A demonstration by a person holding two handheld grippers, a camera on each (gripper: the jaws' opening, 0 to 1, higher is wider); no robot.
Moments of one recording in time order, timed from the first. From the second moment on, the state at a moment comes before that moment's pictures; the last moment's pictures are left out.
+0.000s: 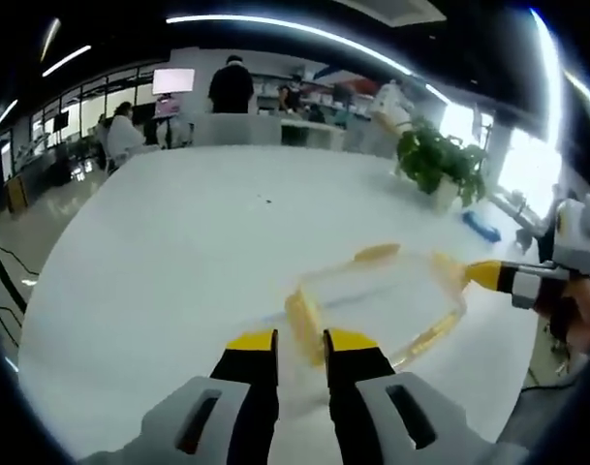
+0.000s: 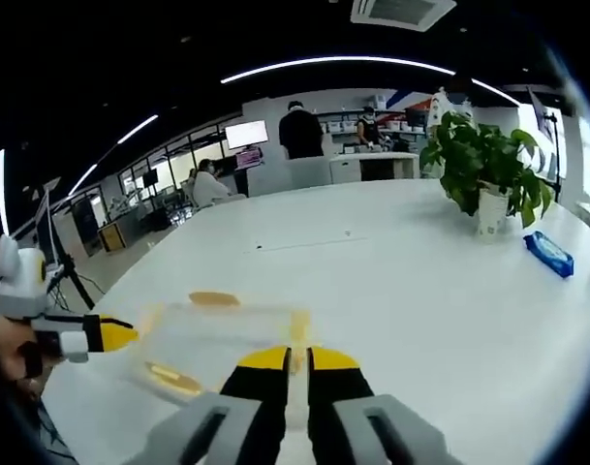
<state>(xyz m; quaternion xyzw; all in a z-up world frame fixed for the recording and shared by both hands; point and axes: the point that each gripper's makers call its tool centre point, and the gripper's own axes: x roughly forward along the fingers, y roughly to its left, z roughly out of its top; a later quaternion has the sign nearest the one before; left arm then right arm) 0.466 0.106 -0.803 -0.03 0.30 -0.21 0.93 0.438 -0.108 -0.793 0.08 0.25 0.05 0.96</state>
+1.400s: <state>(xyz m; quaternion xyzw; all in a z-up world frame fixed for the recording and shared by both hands) 0.471 0.071 -0.818 -0.15 0.33 -0.26 0.90 0.455 -0.075 -0.820 0.19 0.33 0.13 0.92</state>
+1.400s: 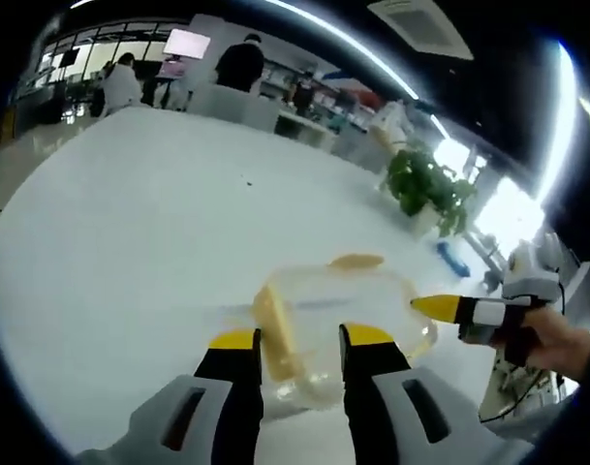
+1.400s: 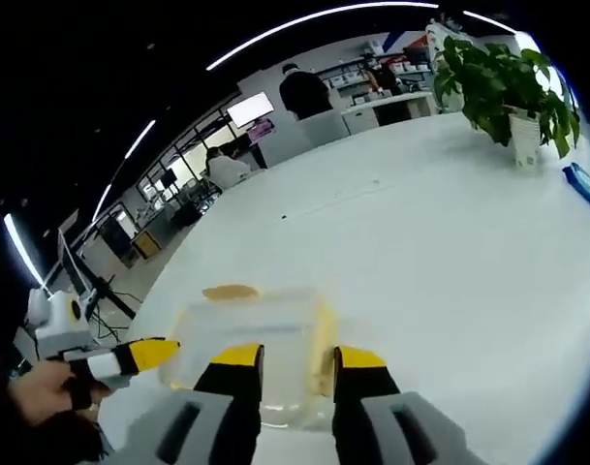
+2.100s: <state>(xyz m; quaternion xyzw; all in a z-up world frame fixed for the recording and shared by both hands) 0.477 0.067 -0.820 -0.15 0.34 -0.26 0.89 0.456 -0.071 -0.824 0.22 0.37 0.17 0.88</state>
